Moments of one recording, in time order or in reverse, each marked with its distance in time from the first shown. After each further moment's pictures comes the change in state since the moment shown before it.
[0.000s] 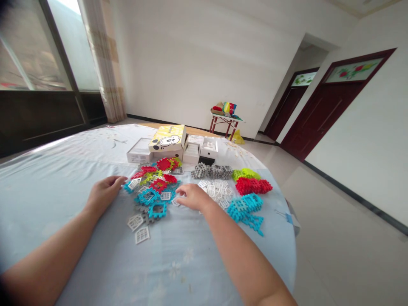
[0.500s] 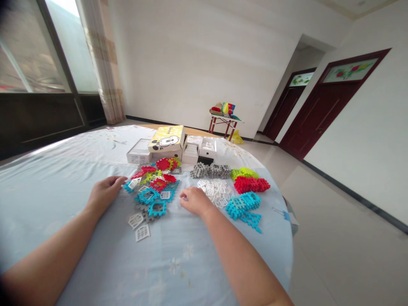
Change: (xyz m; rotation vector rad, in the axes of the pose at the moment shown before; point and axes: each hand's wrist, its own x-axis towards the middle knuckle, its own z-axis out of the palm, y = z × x) left_hand -0.001 0.000 -0.001 -0.012 0.001 0.018; right_hand -0.018 -0.004 0.005 -0.176 0.069 0.052
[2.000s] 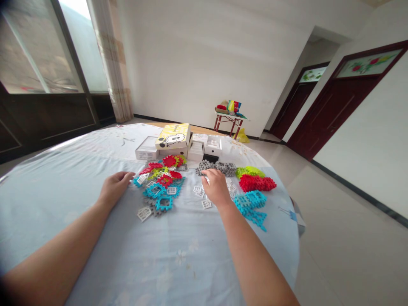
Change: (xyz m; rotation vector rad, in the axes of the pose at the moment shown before) left_hand -0.002 -0.003 0.001 -0.044 0.016 0.000; right_hand -0.010 0.016 -0.040 -0.086 0.440 0.048
